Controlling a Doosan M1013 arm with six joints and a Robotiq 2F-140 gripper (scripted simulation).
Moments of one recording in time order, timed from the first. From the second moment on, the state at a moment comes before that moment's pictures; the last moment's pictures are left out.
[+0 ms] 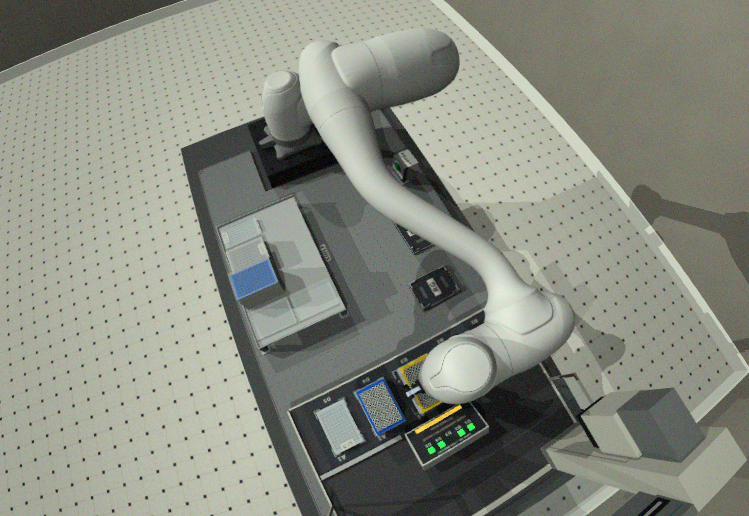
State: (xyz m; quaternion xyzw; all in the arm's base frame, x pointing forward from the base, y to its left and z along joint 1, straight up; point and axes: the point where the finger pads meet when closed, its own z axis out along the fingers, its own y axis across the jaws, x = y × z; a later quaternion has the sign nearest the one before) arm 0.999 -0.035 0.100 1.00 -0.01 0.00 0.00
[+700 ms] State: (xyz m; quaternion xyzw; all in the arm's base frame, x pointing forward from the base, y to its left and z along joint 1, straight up) arm 0.999 -0.035 0.069 1.00 -0.01 0.00 0.00
